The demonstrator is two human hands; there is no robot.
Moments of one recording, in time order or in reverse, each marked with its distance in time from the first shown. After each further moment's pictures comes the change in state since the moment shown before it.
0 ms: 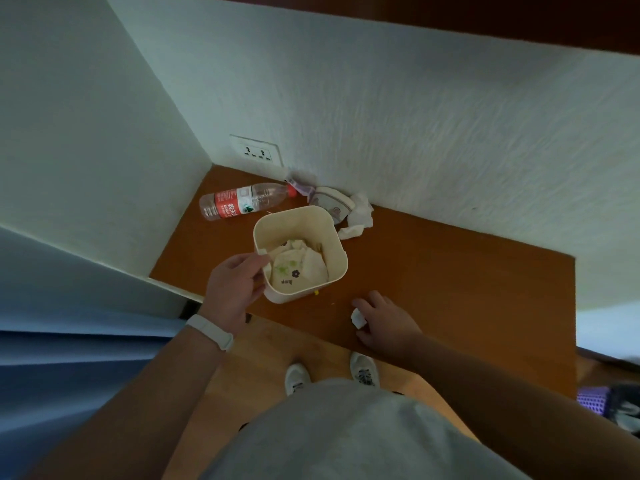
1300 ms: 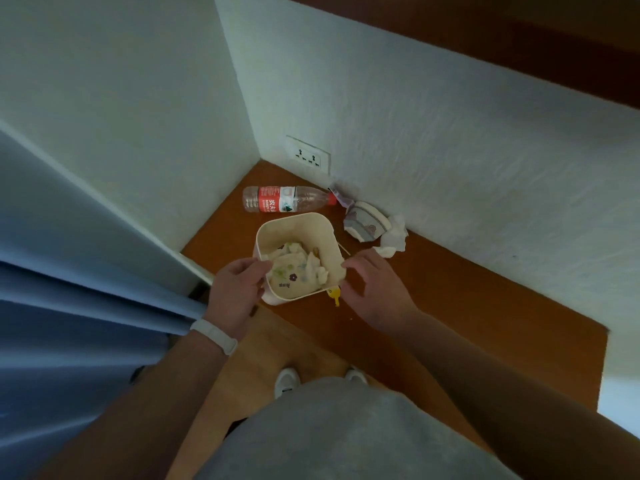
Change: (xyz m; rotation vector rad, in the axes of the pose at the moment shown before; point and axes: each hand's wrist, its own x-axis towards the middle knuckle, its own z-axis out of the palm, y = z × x) left_hand -0.004 -0.010 -0.040 -0.072 0.143 0.048; right_hand 0.040 -0.077 -0.096 0.228 0.367 -0.255
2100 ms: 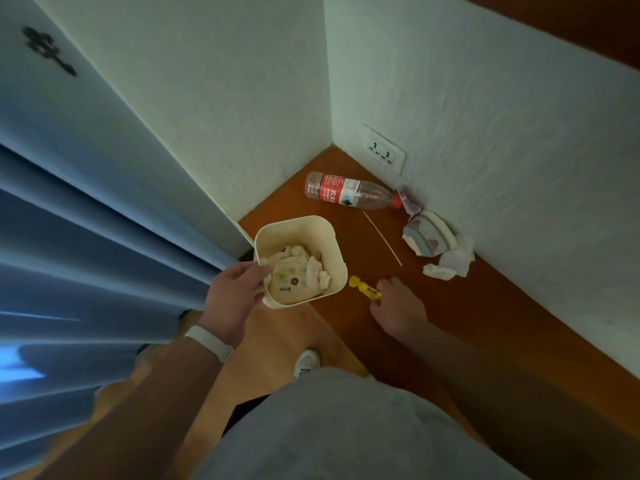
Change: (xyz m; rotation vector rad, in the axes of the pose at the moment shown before) left_hand -0.005 -0.020 -0.047 -0.154 0.282 -0.070; right_hand 0.051 0.048 0.084 -0.242 -0.433 0.188
